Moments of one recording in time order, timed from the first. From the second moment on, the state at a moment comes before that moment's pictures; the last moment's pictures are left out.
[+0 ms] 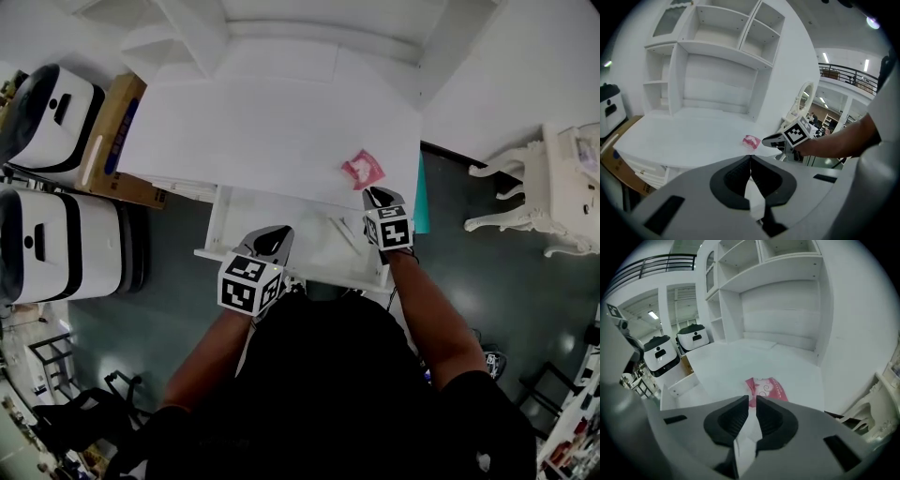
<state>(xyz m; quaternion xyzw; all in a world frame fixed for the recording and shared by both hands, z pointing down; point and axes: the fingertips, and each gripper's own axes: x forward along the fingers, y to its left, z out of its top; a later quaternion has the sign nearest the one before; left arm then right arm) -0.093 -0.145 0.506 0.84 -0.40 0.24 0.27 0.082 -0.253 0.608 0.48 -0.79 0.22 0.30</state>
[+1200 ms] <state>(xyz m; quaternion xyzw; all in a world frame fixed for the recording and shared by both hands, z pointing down) -0.128 -0.139 0.507 0.82 -0.44 0.23 0.28 0.073 -0.275 0.614 0.48 -0.79 0.19 0.34</state>
